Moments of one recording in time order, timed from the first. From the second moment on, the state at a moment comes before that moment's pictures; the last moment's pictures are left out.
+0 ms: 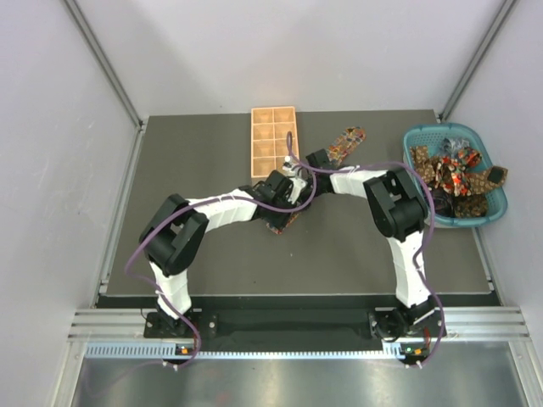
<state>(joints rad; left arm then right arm) -0.71 1.87 1.17 -0.31 0.02 -0.01 0.50 2.20 1.43 -0.26 -0.94 0.19</state>
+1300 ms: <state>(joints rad) -0.74 1.86 1.14 -0.28 -0.02 -0.04 0.53 1.94 1.50 -0.56 0.27 0.88</state>
